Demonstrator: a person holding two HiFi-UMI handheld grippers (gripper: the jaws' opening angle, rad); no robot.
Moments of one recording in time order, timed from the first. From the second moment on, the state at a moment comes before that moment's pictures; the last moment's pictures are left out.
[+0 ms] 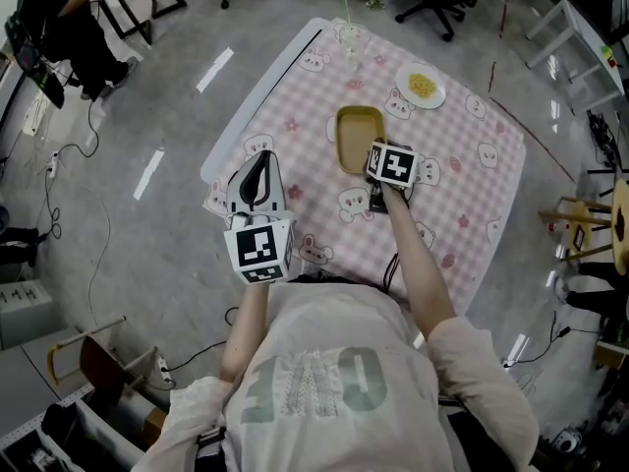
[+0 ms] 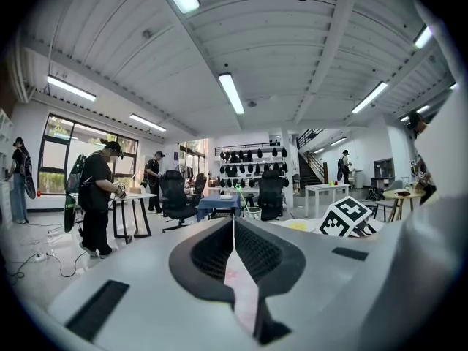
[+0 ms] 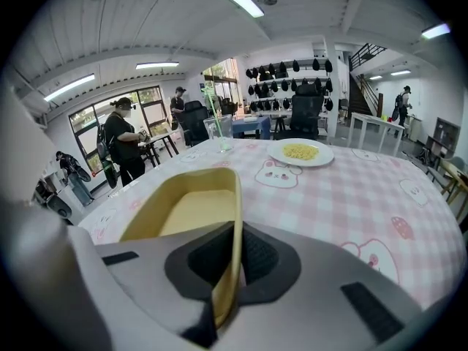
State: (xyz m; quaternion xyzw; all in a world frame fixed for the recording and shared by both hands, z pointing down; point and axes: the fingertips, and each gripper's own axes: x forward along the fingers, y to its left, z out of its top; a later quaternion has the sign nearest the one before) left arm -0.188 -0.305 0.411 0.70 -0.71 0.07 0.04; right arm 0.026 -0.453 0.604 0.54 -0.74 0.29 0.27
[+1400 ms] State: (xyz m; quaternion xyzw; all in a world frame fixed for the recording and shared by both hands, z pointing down) left arm -0.164 -0.309 0.366 0.74 -0.68 0.03 -0.01; right arm 0.034 -0.330 0.413 0.55 -0.83 0.10 0.05
